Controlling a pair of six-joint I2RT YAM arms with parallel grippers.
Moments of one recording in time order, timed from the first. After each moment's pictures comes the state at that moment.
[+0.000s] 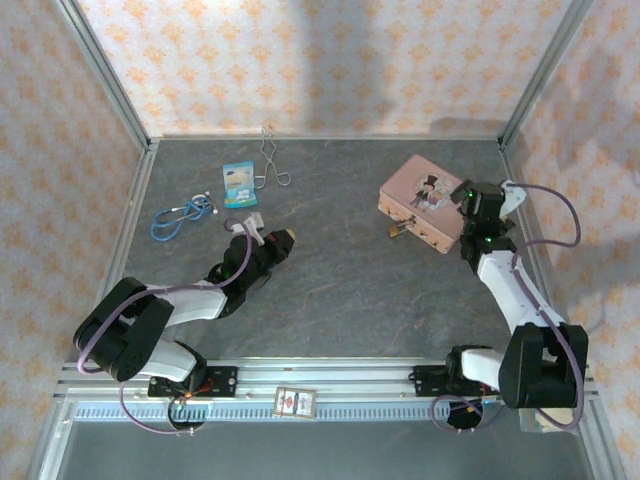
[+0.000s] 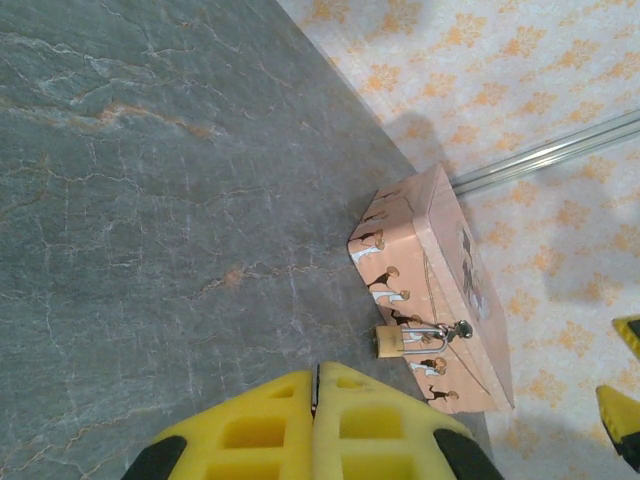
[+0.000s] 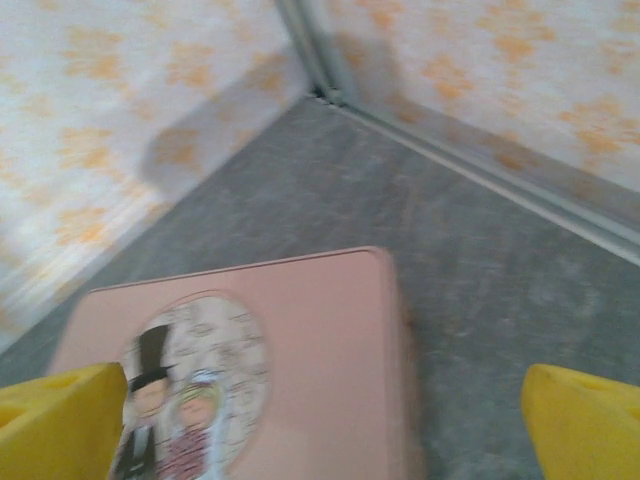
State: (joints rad) left arm -0.50 1.41 0.40 0.72 0.01 -1.04; right arm -0.04 1.21 0.77 -0.09 0.41 0.64
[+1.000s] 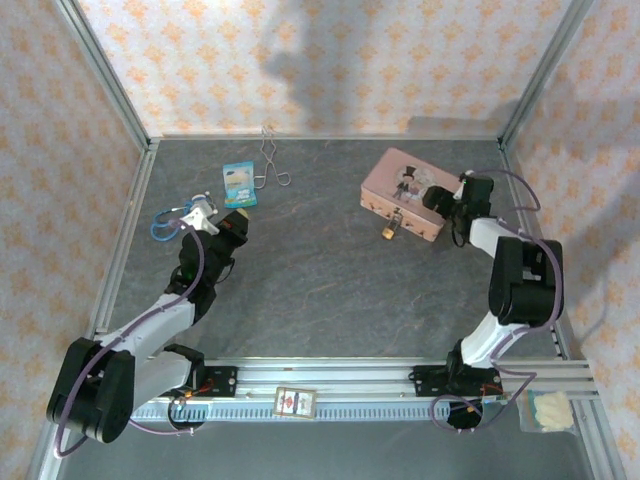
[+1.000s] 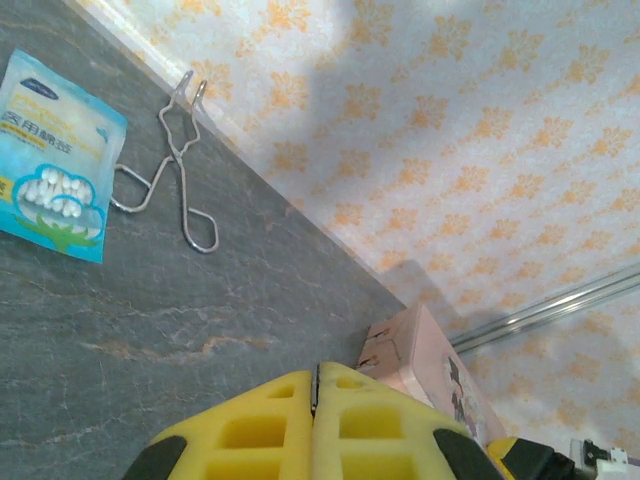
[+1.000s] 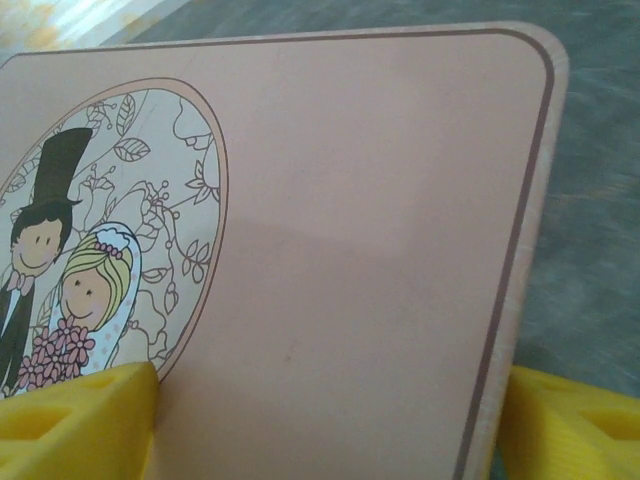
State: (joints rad) left arm -0.24 1.06 0.36 0.56 -0.03 -0.92; right arm -0.09 1.70 0.93 0.07 -0.20 0.37
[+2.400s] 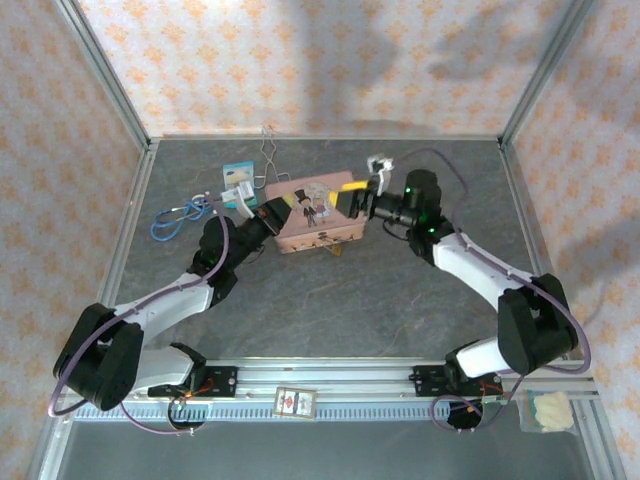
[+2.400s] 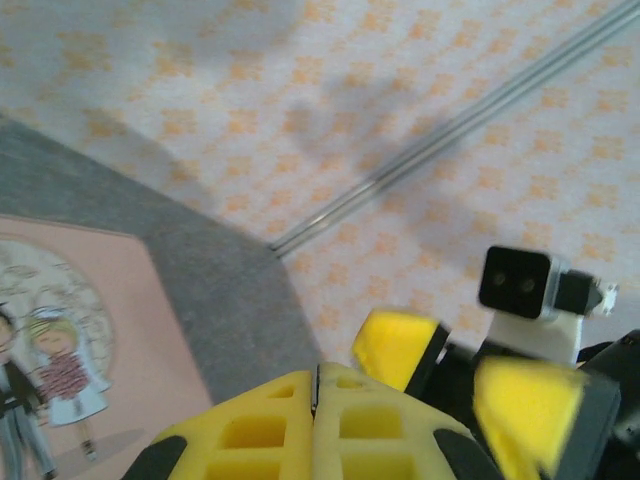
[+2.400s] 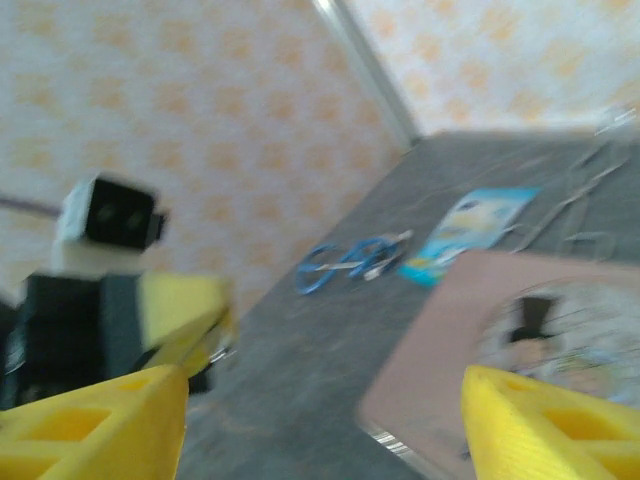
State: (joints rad) left arm -0.43 1.25 0.55 0.77 0.21 -0.96; right arm 0.44 1.42 0.88 0.42 -0.73 0.51
